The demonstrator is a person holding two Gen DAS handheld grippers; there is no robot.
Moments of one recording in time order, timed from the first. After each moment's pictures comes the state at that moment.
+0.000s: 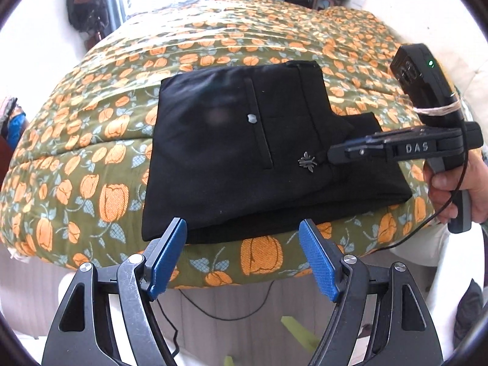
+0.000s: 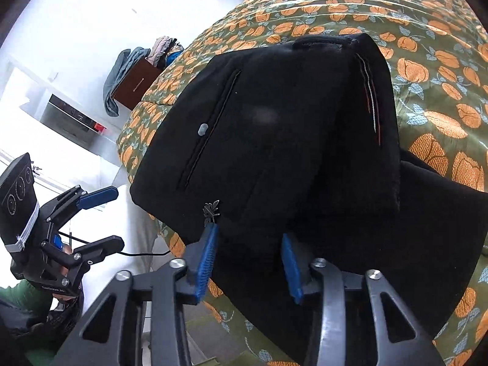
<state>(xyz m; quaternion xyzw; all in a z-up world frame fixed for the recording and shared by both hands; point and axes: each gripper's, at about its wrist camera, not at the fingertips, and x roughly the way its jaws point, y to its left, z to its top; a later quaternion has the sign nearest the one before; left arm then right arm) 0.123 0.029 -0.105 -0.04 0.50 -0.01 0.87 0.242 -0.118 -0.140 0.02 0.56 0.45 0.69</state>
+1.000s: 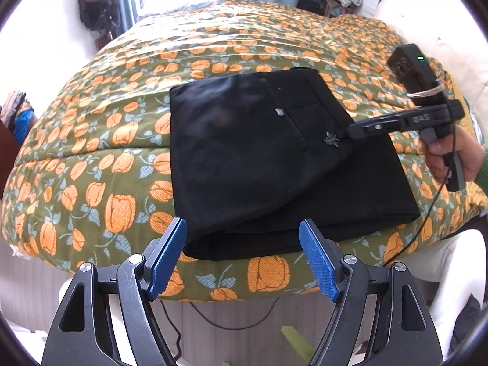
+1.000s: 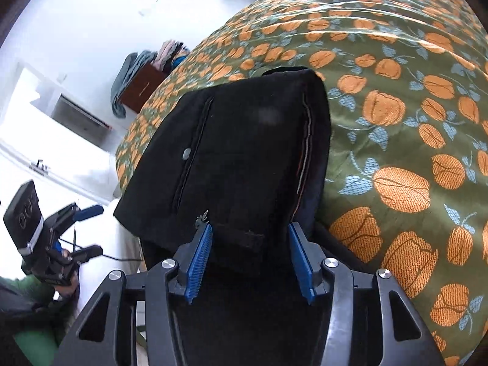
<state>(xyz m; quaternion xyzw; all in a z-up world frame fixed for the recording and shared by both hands) 0.134 0.037 -0.105 -0.05 0.49 0.02 0.87 0.329 -0.147 -0.143 0.00 0.55 0.49 0.67</state>
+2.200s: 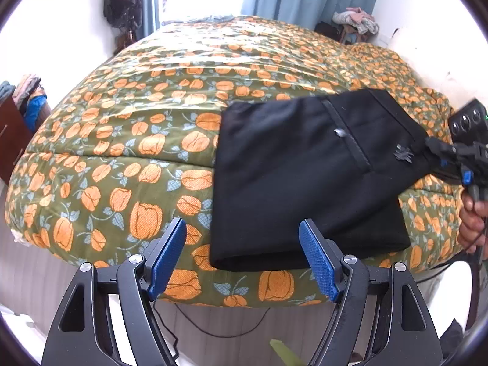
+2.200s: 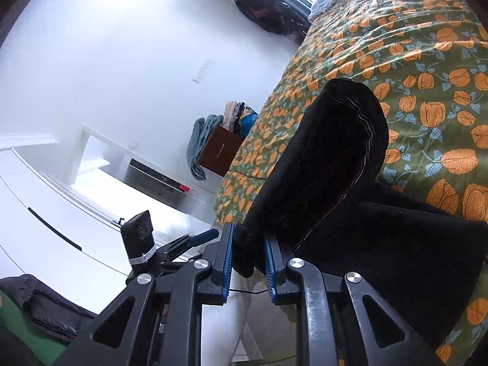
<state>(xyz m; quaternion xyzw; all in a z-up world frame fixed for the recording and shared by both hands) 0.126 0.066 -0.073 -0.10 0.45 0.04 0.88 0.268 -0.199 -0.081 0.25 0.47 0.56 0.64</state>
